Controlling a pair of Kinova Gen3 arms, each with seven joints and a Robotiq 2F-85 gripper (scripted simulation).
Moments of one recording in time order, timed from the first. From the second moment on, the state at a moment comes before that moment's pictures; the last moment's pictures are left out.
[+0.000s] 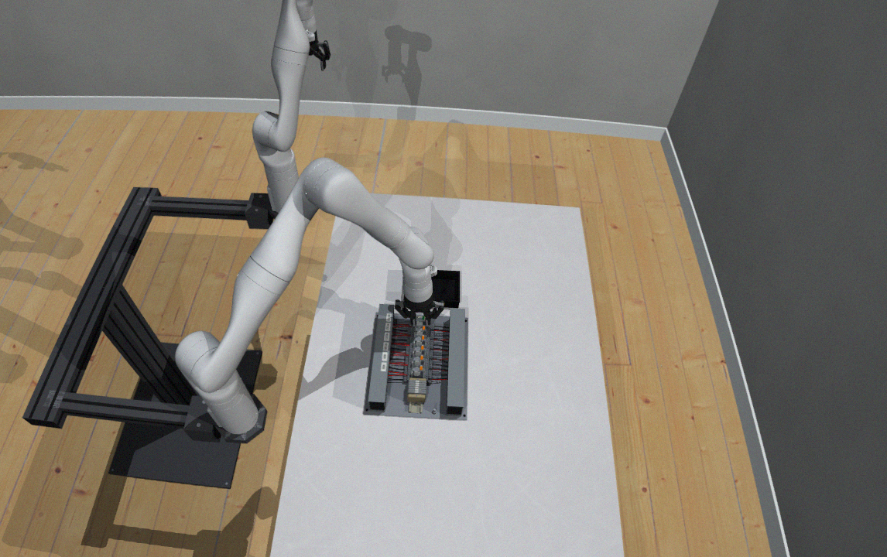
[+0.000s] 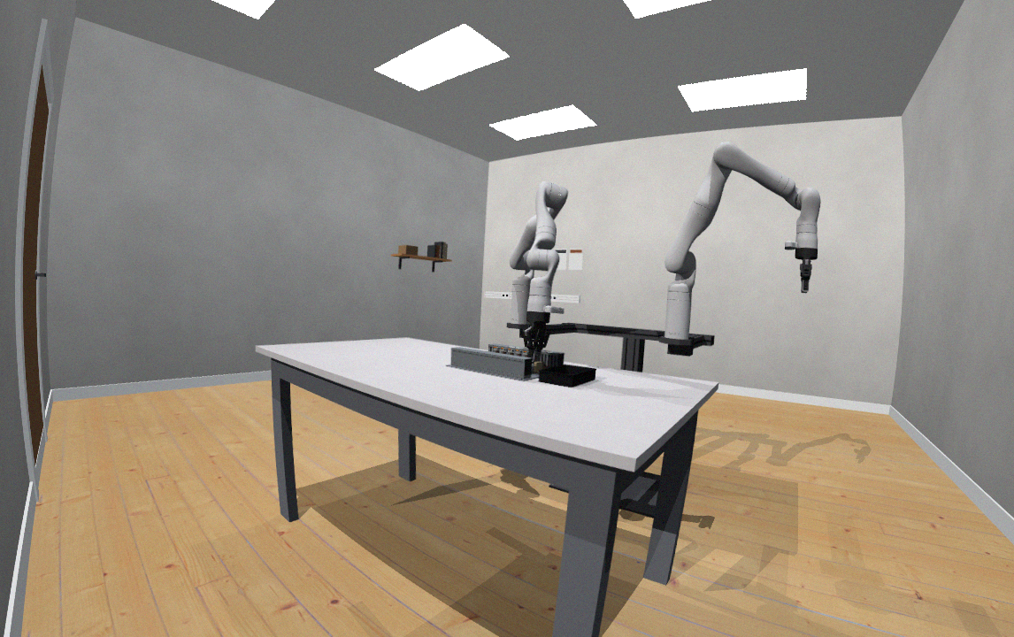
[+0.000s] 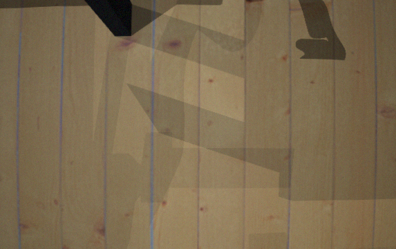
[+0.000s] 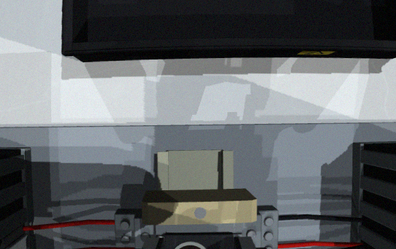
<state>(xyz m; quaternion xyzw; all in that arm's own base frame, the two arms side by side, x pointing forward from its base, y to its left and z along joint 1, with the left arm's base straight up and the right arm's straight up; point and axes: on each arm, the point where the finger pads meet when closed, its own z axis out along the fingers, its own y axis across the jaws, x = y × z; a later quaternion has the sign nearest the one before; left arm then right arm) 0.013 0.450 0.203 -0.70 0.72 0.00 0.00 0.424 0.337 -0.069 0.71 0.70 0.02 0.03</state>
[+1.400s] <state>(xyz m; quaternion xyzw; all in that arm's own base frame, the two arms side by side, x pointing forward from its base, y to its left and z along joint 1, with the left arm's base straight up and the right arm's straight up) 0.013 0.450 0.203 -0.70 0.72 0.00 0.00 0.423 0.337 -0.069 0.71 0.70 0.02 0.03</state>
